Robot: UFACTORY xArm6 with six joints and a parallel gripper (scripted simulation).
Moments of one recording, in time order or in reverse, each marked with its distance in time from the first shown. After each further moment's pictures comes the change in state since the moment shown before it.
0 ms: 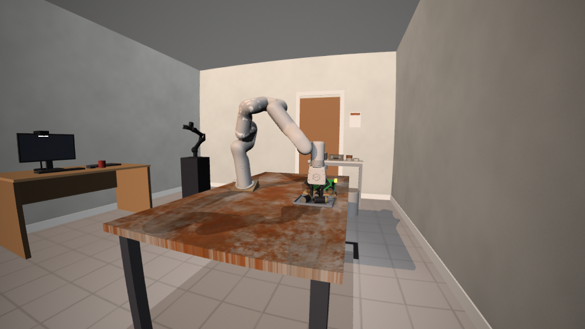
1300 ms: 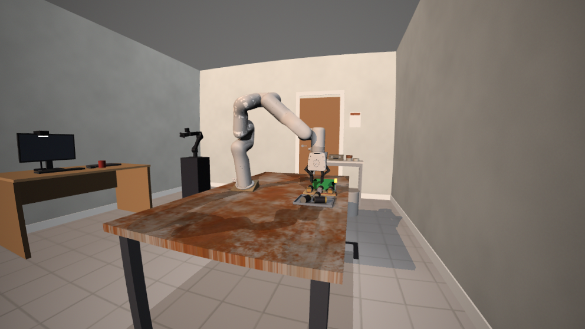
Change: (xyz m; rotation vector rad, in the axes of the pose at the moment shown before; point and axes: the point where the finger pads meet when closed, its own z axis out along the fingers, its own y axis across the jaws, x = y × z) arm 0.000 -0.001 -0.075 0.005 0.000 -0.001
